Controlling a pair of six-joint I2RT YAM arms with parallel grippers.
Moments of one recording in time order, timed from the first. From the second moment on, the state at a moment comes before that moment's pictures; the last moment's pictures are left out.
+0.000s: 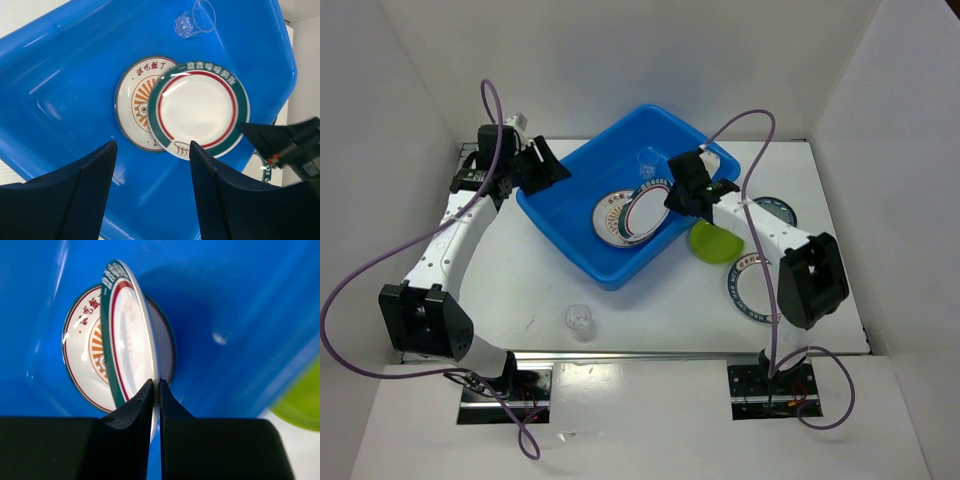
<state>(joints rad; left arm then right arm) -0.10 1.49 1.44 -0.56 0.25 -0.56 0.53 1.71 1.38 -0.46 0.29 0.85</state>
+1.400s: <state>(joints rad) -0.10 1.55 1.42 -0.50 0.26 -0.56 0.49 2.17 1.78 -0.66 0.11 0.56</state>
